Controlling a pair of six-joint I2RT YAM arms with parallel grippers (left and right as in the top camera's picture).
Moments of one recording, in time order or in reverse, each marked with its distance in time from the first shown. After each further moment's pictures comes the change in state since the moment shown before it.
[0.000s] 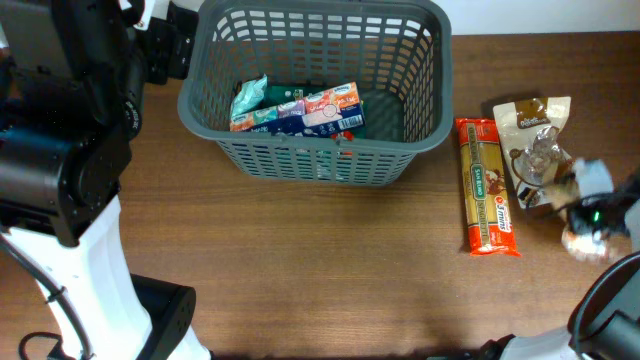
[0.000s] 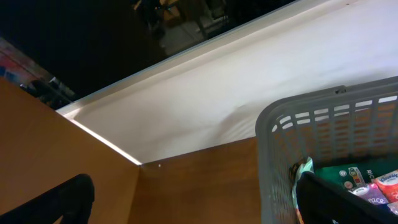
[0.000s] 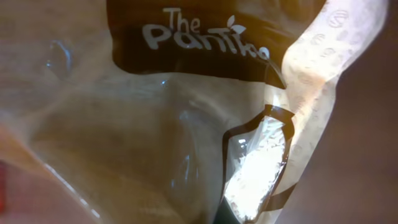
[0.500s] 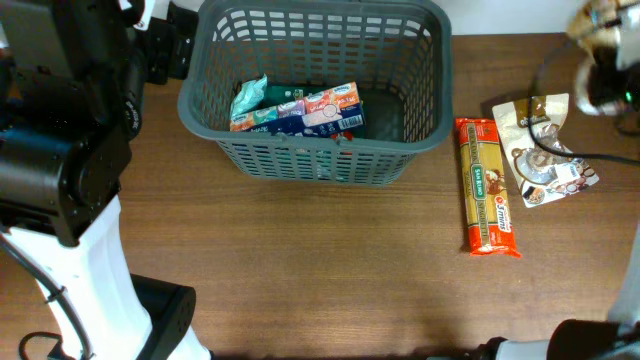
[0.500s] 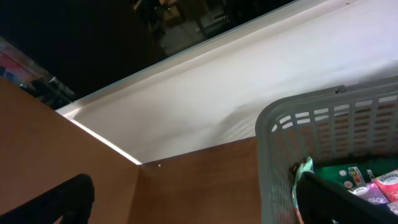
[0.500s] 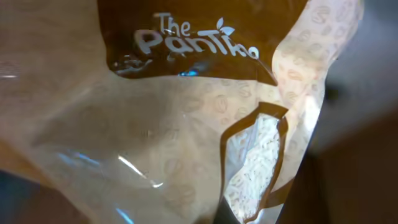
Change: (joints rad) left arm 0.000 0.000 0.000 -0.001 0.000 0.000; right arm 0.319 -0.148 0.621 0.007 -0.268 0.353
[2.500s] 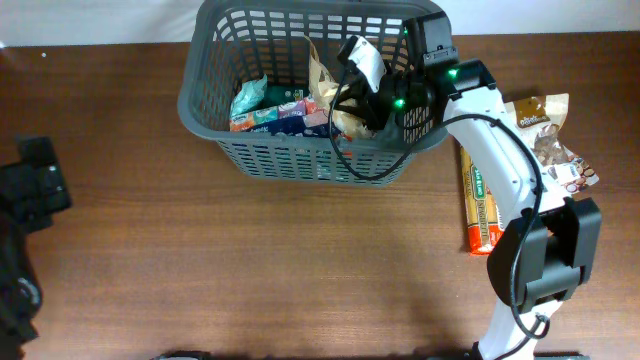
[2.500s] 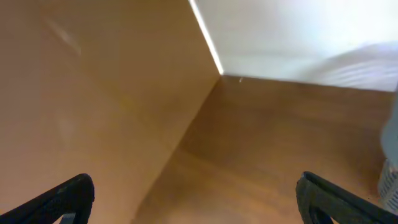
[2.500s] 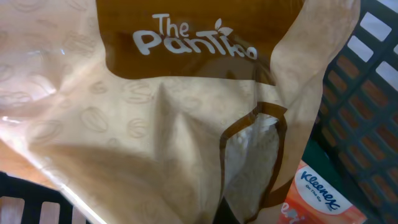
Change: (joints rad) left arm 0.273 -0.450 -0.375 -0.229 -0.193 -0.256; right arm 0.640 0.414 0.073 -0.072 -0.412 -0.018
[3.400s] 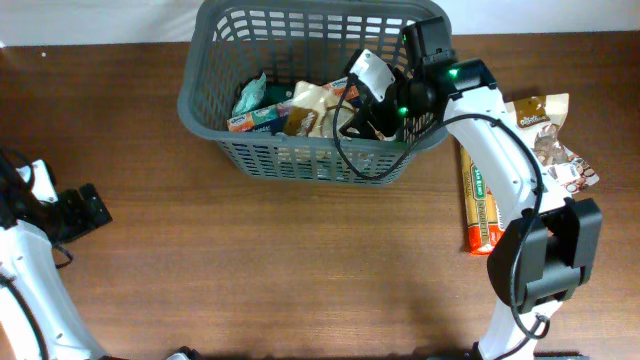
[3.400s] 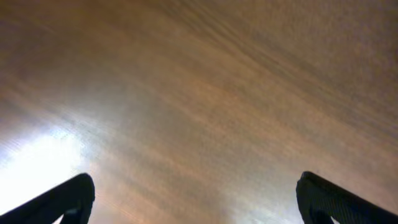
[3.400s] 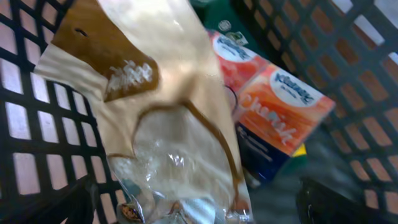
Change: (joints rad) left arm 0.629 0.006 -1.238 0.555 0.627 0.051; right arm 0.000 0.000 0.005 -0.131 0.292 -0.087
